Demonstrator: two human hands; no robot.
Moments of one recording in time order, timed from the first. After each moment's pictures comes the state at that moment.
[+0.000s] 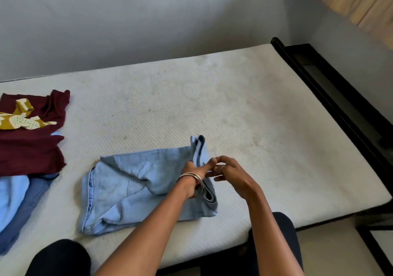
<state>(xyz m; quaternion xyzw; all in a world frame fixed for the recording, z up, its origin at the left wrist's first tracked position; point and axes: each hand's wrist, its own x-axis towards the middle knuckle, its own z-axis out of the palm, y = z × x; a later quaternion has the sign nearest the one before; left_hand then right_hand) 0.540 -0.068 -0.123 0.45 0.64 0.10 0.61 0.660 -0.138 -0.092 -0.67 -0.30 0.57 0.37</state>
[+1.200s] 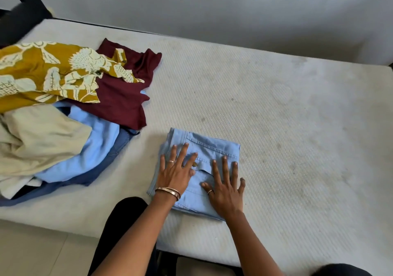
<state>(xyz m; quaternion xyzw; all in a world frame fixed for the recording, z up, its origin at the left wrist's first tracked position) 0.267 -0.024 -0.183 0.80 0.60 0.03 0.07 0.444 -0.082 -0.194 -0.72 -0.66 0.21 -0.02</state>
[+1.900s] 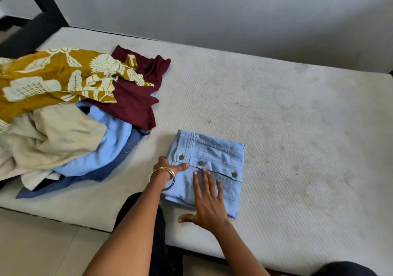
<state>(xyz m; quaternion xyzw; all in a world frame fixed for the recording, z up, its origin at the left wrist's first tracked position) 0.234 -0.001 -0.156 0.35 0.78 0.08 0.51 0.386 -0.116 -0.196 -0.62 -0.76 0.18 -0.06</state>
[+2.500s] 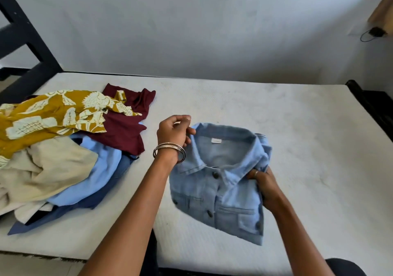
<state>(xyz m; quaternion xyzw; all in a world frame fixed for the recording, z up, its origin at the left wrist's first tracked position) 0.318 0.025 0.031 0.41 0.58 0.49 0.50 0.531 -0.085 -0.044 -0.56 -0.30 0.56 0.54</state>
